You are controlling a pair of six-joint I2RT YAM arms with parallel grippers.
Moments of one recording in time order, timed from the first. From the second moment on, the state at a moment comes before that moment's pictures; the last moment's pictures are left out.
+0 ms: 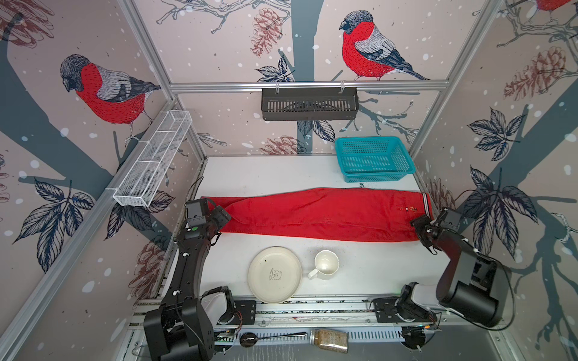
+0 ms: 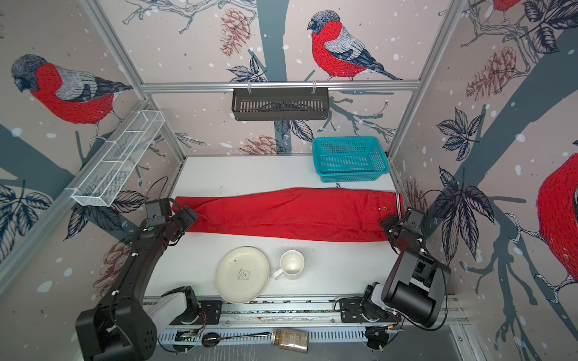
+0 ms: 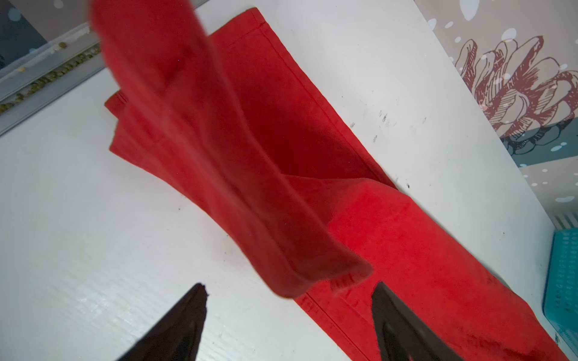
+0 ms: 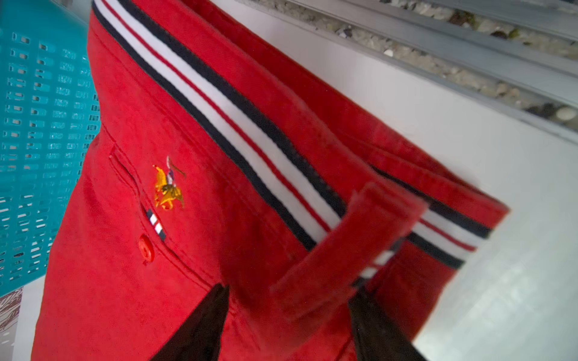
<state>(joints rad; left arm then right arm) 0.26 1.07 0.69 -0.47 0.08 -0.60 -0.52 1.35 0.57 -0.13 -0.26 0.60</state>
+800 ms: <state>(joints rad) 0.28 1.25 0.97 -0.41 0.13 -0.49 -0.52 1.21 0.70 -0.19 -0.25 0.58</state>
